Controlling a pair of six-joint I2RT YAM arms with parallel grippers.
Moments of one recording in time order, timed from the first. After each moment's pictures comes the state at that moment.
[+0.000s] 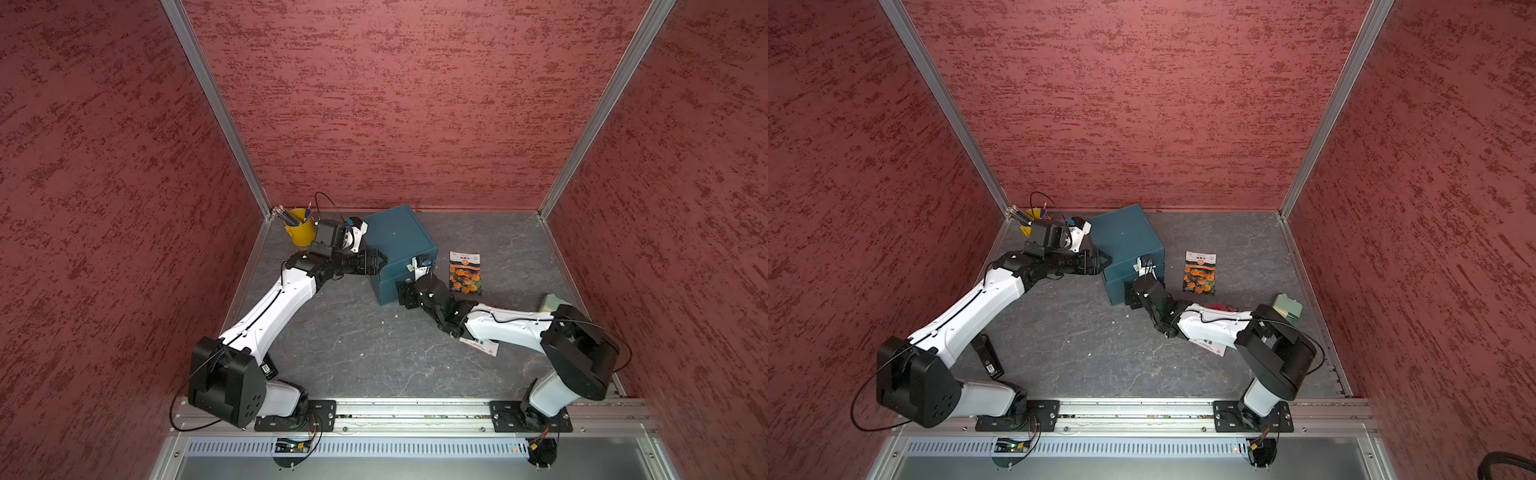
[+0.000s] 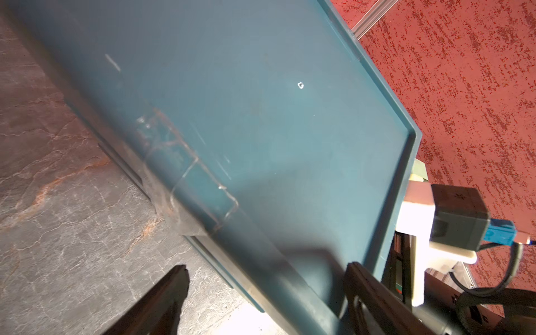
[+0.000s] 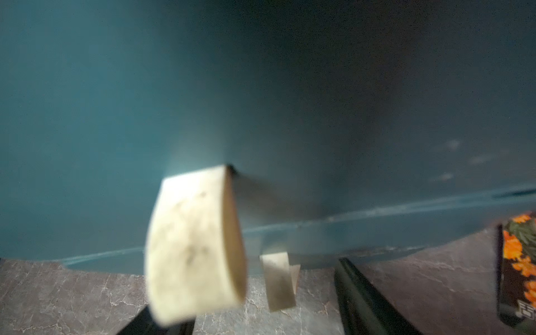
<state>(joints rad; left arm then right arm) -0.34 1.39 1.16 -0.53 0.38 -0.28 0.86 1.63 0.86 0.24 0.31 0.50</state>
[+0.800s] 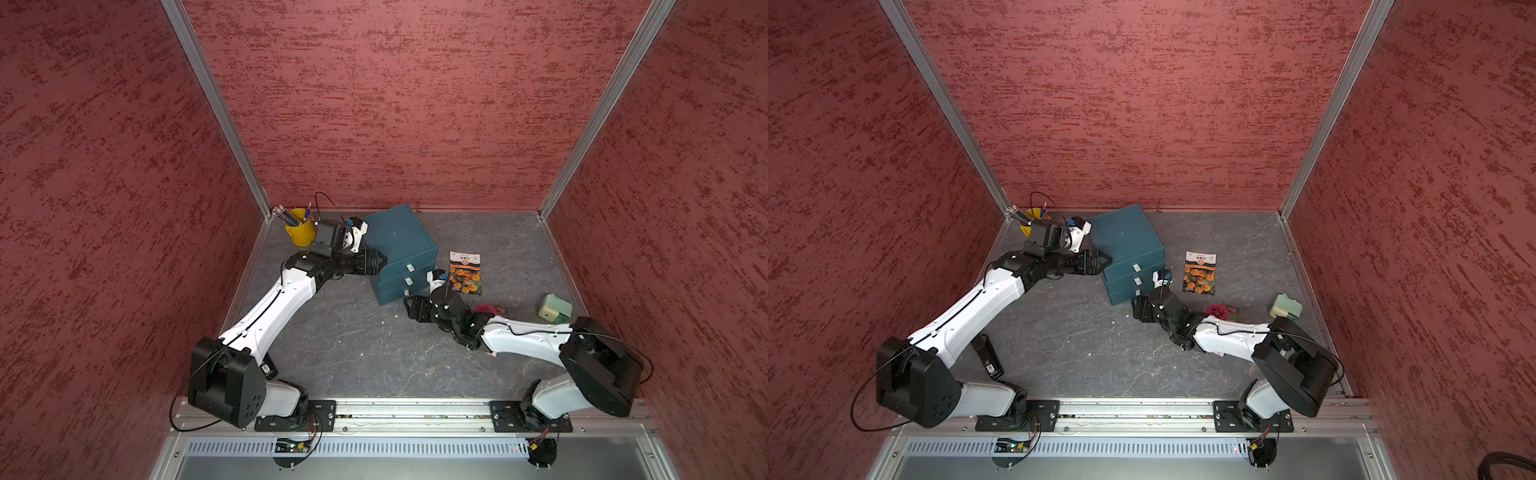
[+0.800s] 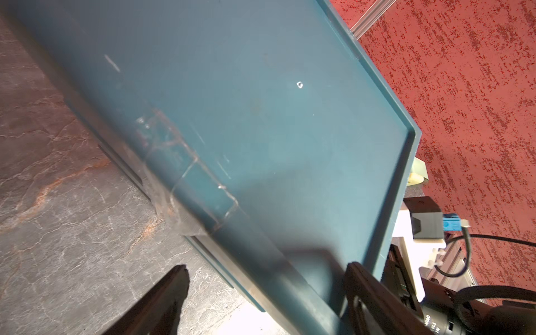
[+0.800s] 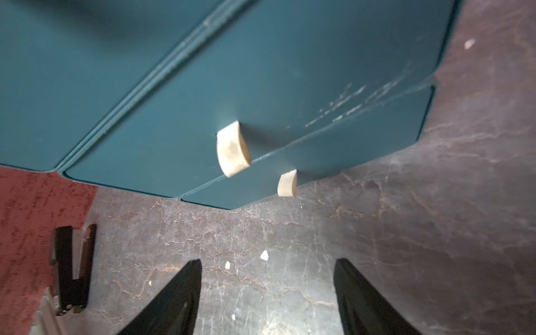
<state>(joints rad) -0.34 1.39 1.16 -0.53 0.39 -0.28 0.83 1.50 0.65 0.27 0.10 0.84</state>
